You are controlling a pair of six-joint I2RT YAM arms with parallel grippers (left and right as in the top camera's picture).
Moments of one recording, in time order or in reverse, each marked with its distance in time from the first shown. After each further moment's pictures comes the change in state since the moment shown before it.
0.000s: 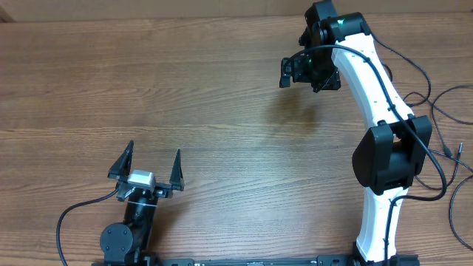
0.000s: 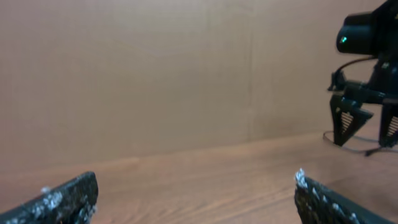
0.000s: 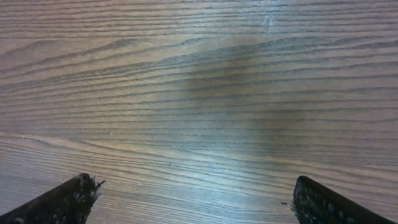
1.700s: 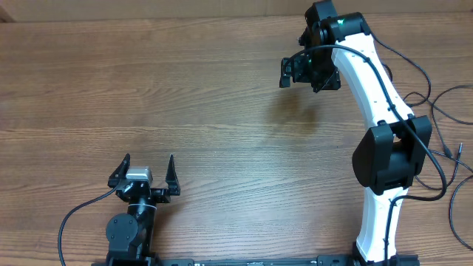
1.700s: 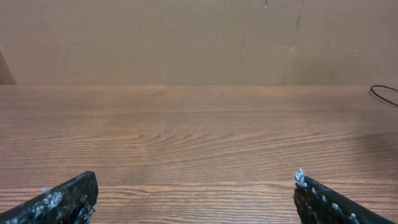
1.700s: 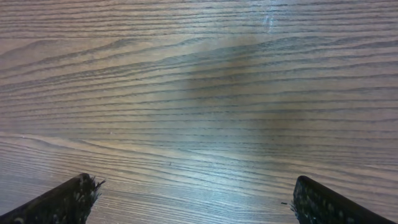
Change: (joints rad) left arm 0.008 -0.087 0.000 -0.338 -0.139 -0.056; right arm 0.000 0.000 0.000 0.000 0.000 0.000
